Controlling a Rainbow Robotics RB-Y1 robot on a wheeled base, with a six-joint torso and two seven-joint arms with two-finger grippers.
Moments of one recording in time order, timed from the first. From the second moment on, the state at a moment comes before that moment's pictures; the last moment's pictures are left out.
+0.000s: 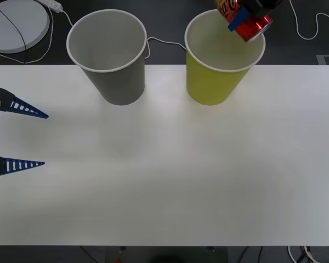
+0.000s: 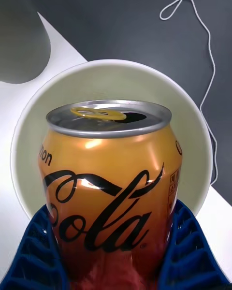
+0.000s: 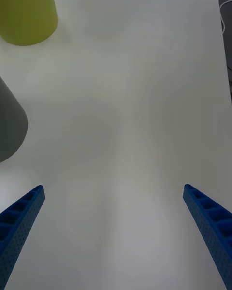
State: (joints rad) right arm -1.33 -0.77 0.42 -1.21 2.06 -1.57 -1.25; left arm -0.12 0.96 0.31 -1.82 -1.48 -1.57 0.21
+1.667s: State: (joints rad) right arm -0.73 -1.12 -0.03 -1.55 1.50 -1.57 -0.62; left arm -0.12 0.96 0.31 -1.82 -1.48 -1.57 0.21
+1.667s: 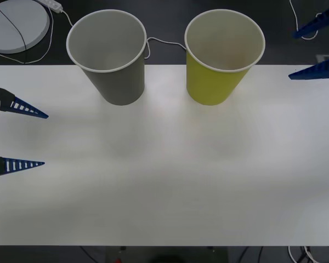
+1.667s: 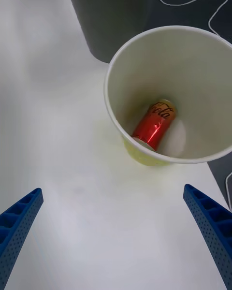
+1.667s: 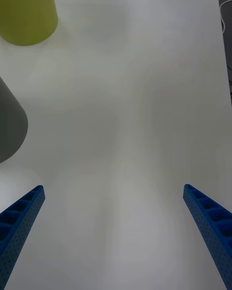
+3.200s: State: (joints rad) right arm -0.11 -0.99 -0.35 -1.62 1.37 -1.57 0.06; left arm -0.12 0.96 0.31 -1.82 -1.48 -1.57 0.21
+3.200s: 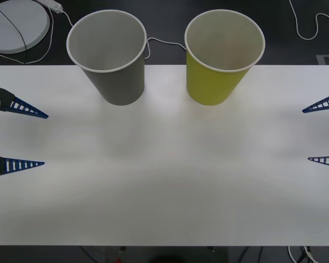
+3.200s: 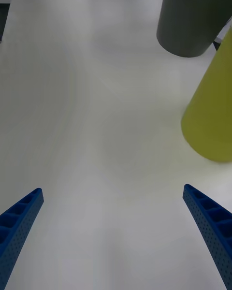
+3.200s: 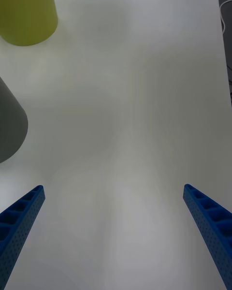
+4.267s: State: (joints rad) right arm -0.04 -0.87 -0.39 -1.62 1.46 -1.57 0.12; left arm -0.12 0.96 0.31 -1.82 -1.48 -1.57 0.21
